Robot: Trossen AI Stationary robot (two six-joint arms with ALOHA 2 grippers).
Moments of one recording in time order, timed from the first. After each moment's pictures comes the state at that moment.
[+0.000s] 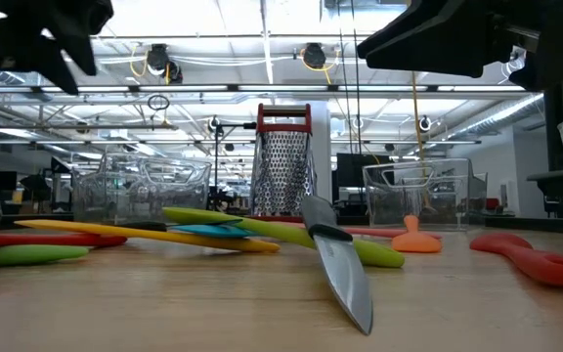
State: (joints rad) left arm -0.48 1.12 0.92 -0.86 -0.32 -1.48; right arm 0.56 1.49 0.64 0.53 0.68 -0.48
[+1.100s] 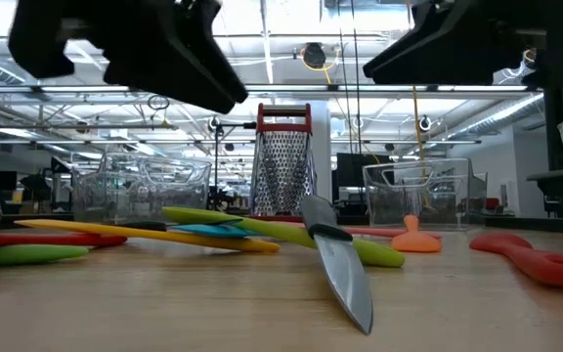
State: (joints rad) left arm -0.53 1.68 1.01 -0.10 -0.57 0.21; right arm 0.56 1.49 0.63 0.48 0.69 -0.28
